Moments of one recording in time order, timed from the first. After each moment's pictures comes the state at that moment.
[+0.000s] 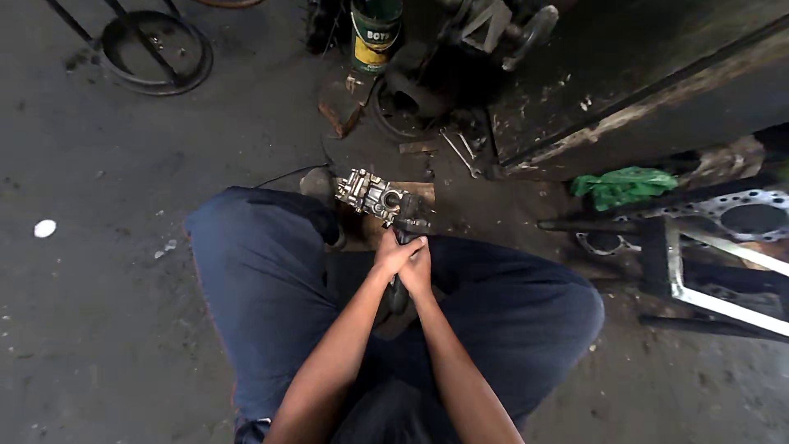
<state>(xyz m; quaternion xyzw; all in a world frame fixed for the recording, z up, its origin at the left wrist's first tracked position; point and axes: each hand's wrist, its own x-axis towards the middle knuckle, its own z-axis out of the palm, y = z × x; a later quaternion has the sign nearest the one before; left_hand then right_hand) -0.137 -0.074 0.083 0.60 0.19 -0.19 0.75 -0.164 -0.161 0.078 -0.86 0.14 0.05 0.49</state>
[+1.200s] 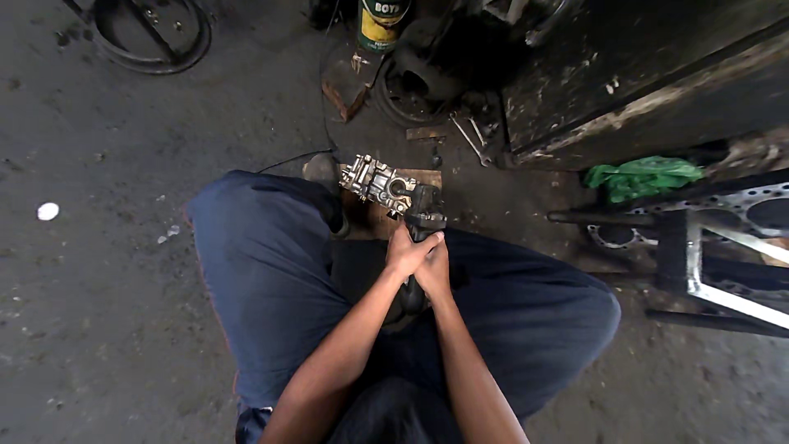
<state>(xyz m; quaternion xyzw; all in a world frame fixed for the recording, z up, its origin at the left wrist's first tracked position) -0.149 -0.087 0.099 0.61 0.20 -0.18 0.75 -0.171 -0.176 0.104 -0.87 0.13 0.08 0.47</state>
